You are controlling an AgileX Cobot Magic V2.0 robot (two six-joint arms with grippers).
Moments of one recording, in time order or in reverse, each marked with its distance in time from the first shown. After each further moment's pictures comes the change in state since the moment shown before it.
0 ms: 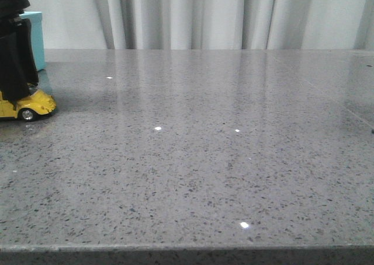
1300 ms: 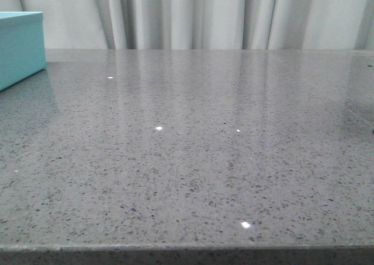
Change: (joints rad) left arm 0.446 0.025 -0.493 0.043 0.105 -0.964; right arm 0.000 -0.022 0.000 0.035 -0.033 -0.002
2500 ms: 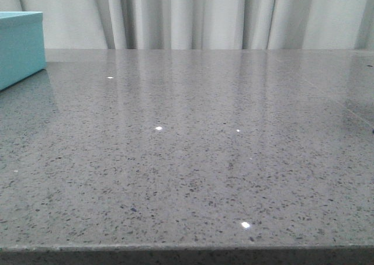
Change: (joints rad) left arm 0.000 0.246 0.079 0.043 -0.020 -0.023; right arm 0.000 0.000 0.000 0.005 -0.048 0.000
